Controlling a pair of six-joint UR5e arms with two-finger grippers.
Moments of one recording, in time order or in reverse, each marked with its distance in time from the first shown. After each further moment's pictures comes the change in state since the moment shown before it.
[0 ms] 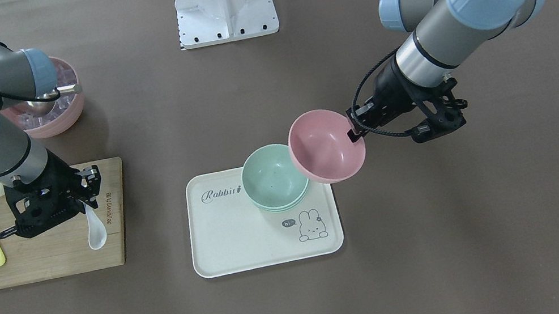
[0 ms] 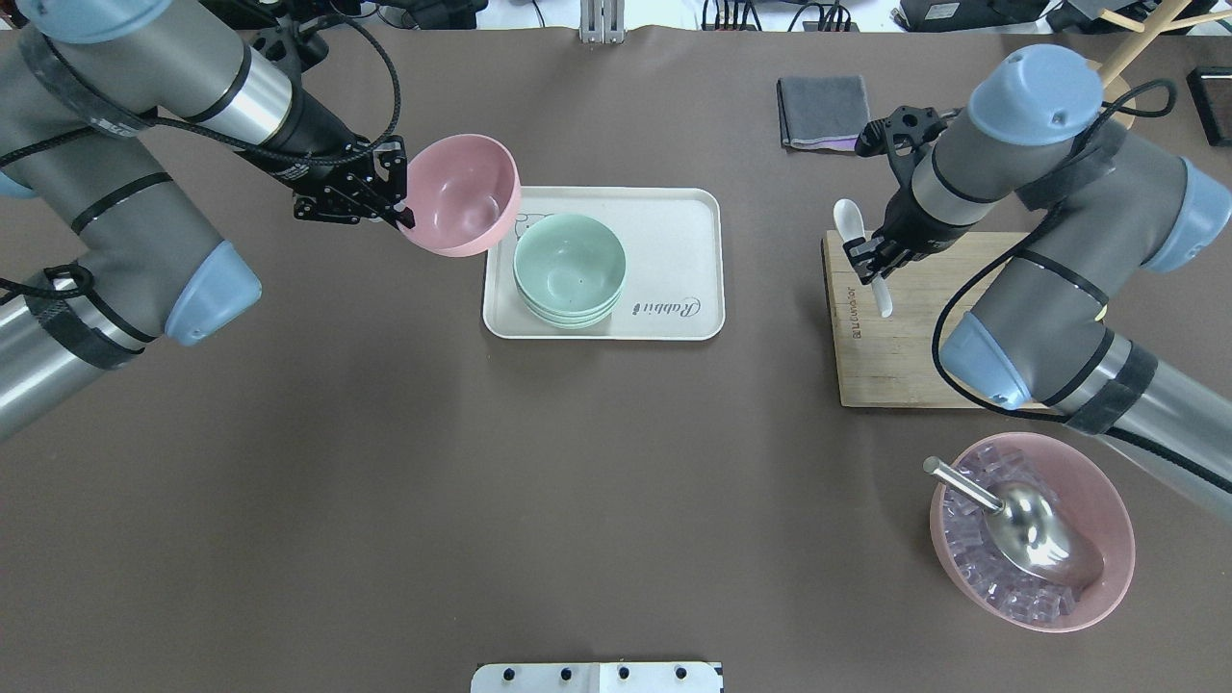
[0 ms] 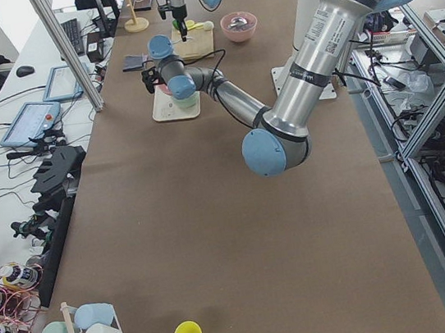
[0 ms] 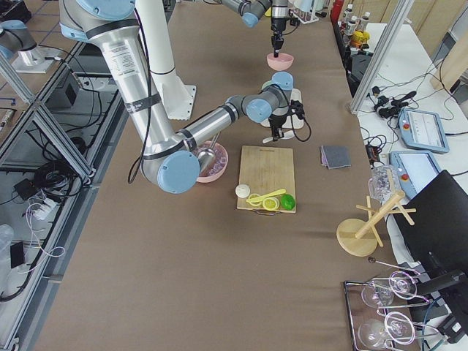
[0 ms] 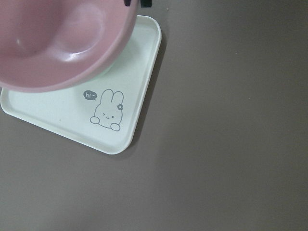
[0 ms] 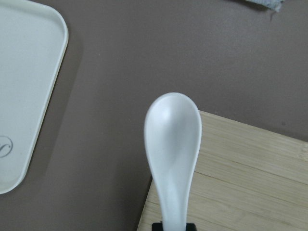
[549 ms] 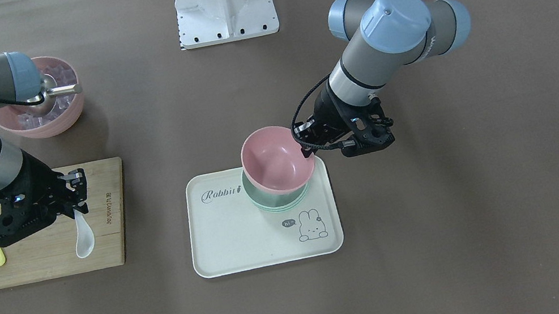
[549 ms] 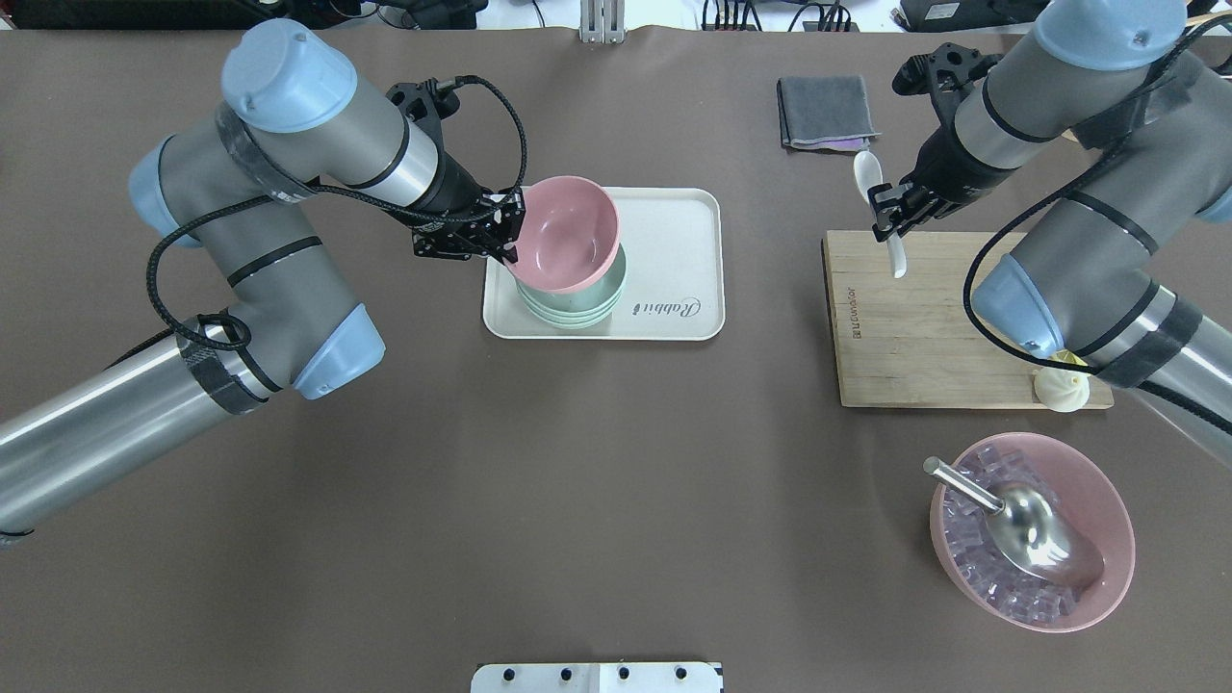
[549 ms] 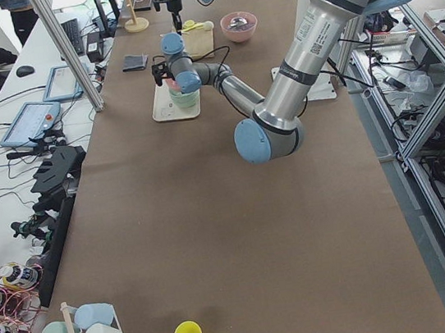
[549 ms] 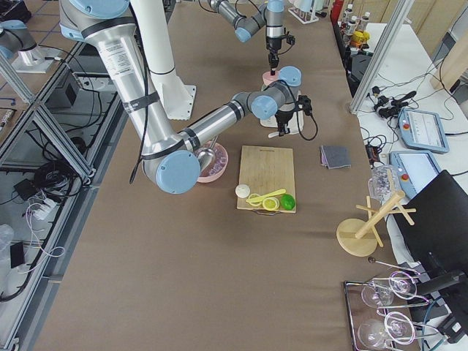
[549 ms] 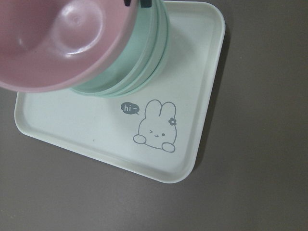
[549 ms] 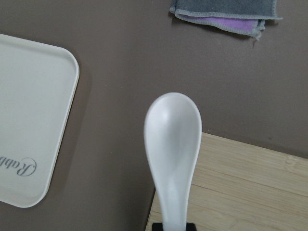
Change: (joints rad) left arm 0.112 -0.071 0.083 -0.057 0.129 -0.005; right arm 0.043 0.018 0.002 0.003 0.041 0.017
